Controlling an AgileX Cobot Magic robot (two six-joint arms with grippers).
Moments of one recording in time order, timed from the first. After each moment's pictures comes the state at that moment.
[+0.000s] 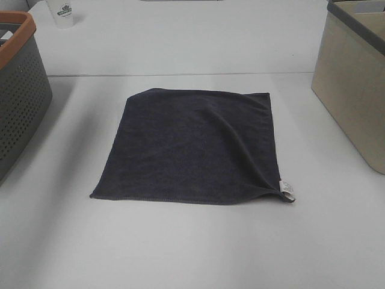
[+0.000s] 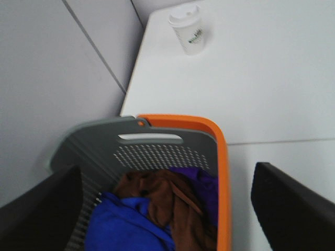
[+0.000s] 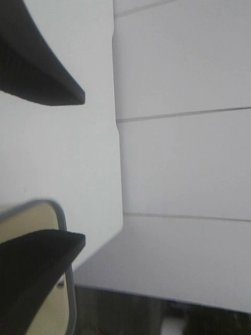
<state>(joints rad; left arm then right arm) -0.22 1.63 -1.60 0.63 0.72 -0.44 0.32 1.40 -1.06 1.12 -0.51 -1.08</state>
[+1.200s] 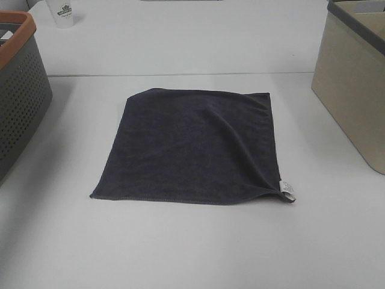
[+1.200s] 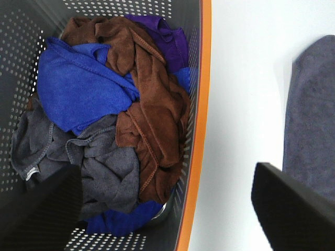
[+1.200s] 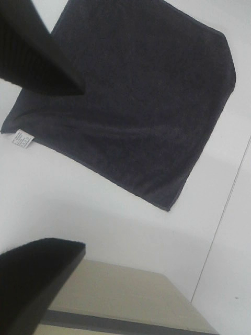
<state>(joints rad) 0.03 1.60 -1.72 0.02 1.21 -0.01 0.32 1.66 -1.85 -0.06 1.22 -0.05</state>
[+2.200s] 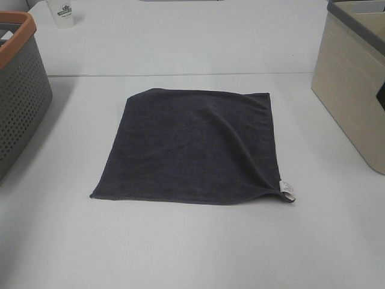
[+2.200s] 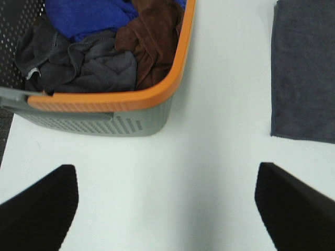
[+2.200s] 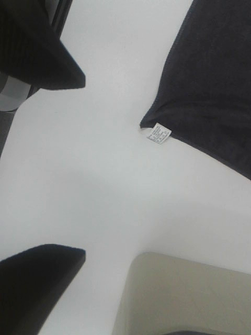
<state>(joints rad) 0.03 0.73 -0.86 0.00 1.04 -0.02 0.32 1.09 -1.05 -0.11 1.12 -0.02</state>
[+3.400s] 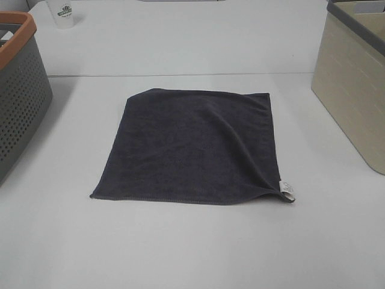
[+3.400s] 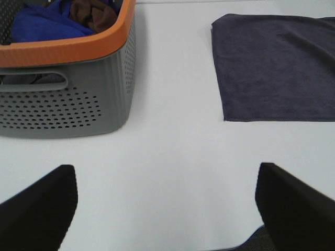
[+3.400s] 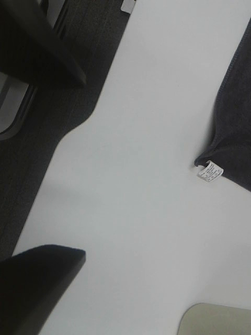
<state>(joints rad) 0.03 0.01 -0.55 -0.15 1.13 0.10 0.32 0.44 -0.51 0.00 1.04 -0.04</state>
